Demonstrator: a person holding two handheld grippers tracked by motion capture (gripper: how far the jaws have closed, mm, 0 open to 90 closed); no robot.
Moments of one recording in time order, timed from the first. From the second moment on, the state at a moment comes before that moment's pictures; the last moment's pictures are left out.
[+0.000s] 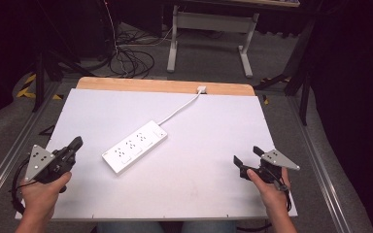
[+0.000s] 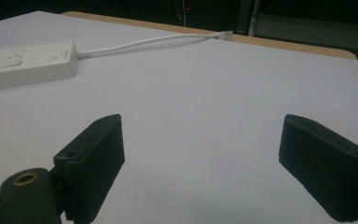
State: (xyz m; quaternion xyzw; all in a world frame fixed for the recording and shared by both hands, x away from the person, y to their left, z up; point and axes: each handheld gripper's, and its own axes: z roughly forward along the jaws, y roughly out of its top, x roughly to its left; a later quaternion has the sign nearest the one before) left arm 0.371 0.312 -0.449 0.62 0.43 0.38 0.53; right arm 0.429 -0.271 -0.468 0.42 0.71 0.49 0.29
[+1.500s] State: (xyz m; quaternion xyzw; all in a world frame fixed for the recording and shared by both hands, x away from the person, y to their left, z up) left arm 0.386 0.291 -0.450 0.66 0.40 0.36 0.52; right arm 0.428 -0.276 -0.471 0.43 0.71 0.48 0.29
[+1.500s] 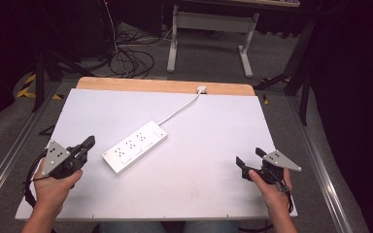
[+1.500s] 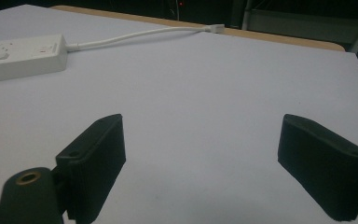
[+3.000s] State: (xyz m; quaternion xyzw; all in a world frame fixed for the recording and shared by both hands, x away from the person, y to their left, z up) left arm 0.394 0.256 -0.449 0.72 0.34 0.33 0.50; right arm 0.426 -0.278 -0.471 0.43 0.71 0.47 0.30
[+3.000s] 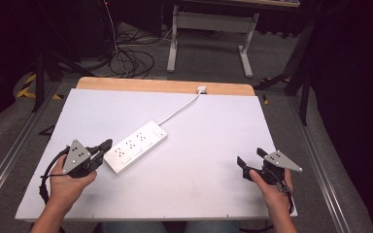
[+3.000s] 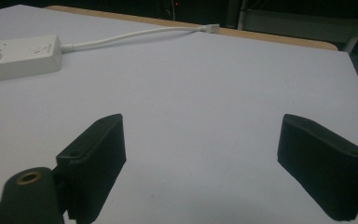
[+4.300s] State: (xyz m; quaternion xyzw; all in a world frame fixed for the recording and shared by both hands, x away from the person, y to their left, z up) left arm 0.404 0.236 -0.456 0.75 0.36 0.28 0.48; right arm 0.429 -0.273 -0.471 0.43 0.71 0.47 0.29
